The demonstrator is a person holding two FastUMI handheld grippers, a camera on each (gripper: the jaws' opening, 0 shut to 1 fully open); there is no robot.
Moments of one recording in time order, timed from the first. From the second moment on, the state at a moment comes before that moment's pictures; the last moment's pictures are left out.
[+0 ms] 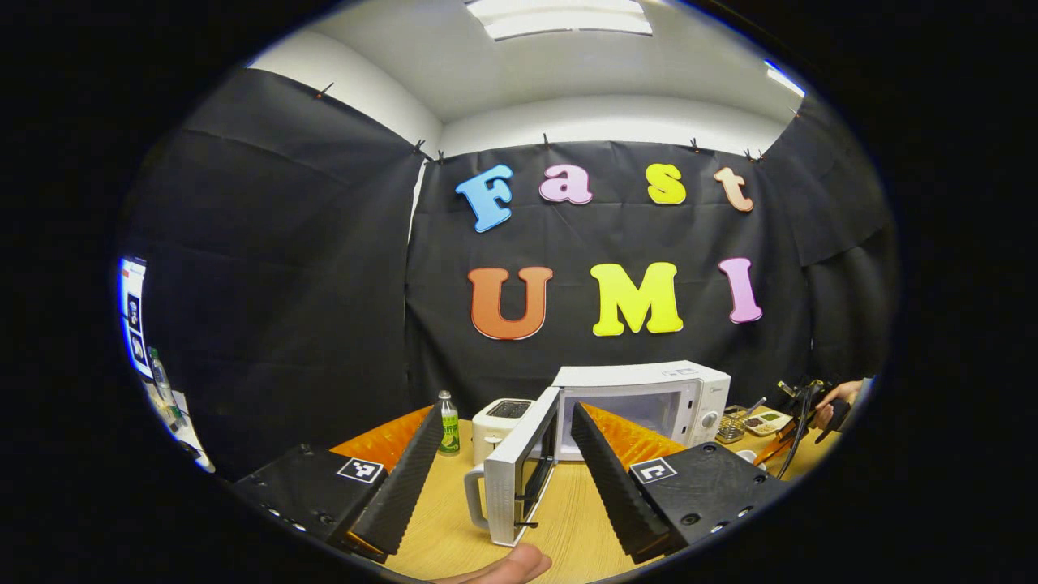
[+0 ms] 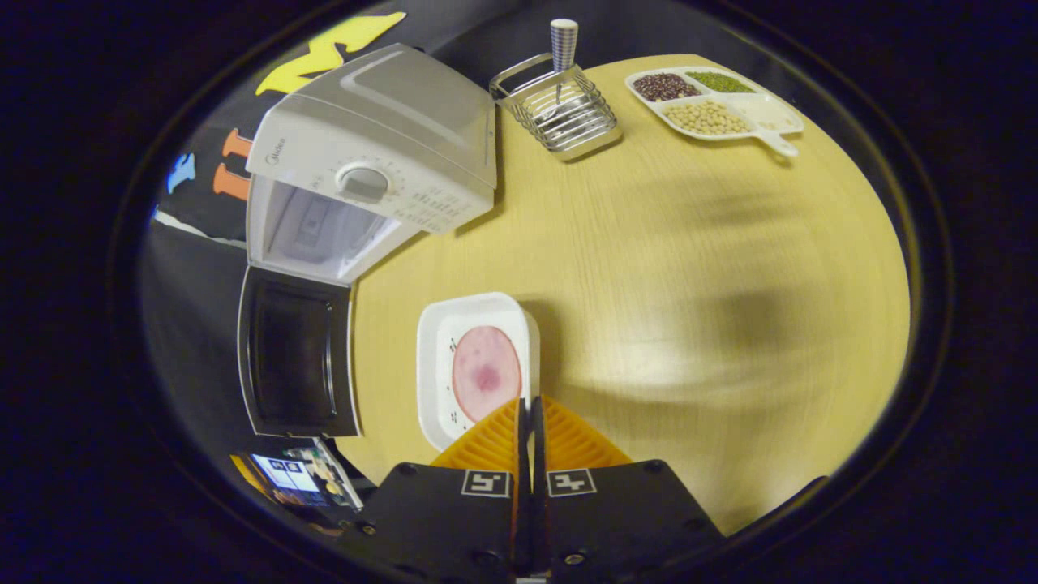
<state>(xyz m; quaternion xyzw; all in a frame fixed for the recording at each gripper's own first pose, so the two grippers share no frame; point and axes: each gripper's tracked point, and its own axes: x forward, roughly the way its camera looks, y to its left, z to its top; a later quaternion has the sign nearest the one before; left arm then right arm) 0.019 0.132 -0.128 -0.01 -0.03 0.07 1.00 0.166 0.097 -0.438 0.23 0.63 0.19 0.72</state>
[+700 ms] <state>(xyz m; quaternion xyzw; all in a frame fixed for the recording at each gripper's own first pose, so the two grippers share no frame) 0.001 0.171 -0.131 0.00 -0.02 0.07 1.00 0.179 0.306 -0.429 0.41 0.51 0.09 0.75</state>
